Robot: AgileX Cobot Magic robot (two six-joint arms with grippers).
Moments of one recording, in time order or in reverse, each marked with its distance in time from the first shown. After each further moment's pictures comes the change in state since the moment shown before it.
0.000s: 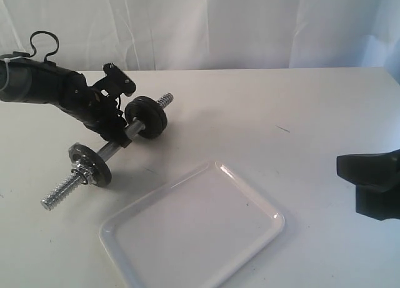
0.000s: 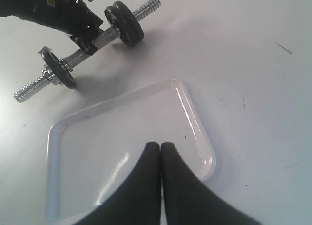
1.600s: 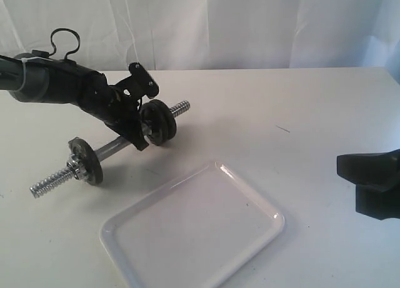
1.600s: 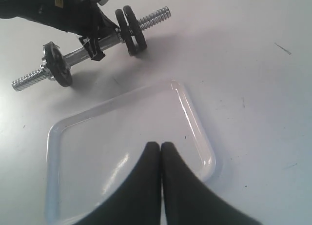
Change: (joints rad) left arm -0.087 -0.018 -0.013 0.005 0.002 0.066; right arm 0.000 0.000 0.000 0.000 0.000 0.000
